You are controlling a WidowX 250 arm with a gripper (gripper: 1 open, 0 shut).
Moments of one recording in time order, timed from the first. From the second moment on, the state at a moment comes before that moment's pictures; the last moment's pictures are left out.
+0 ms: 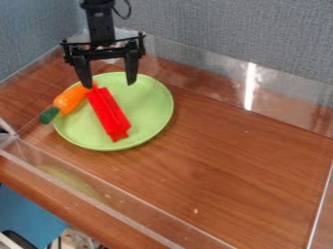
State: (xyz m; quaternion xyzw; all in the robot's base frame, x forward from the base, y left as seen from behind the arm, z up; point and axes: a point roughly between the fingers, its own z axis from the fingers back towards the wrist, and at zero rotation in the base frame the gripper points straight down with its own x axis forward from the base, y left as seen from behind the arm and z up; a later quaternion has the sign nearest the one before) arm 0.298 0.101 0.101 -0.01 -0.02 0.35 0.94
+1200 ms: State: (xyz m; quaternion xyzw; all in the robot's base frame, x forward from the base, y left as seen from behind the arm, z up) arm 0.310 0.116 0.119 0.00 0.01 0.34 0.94
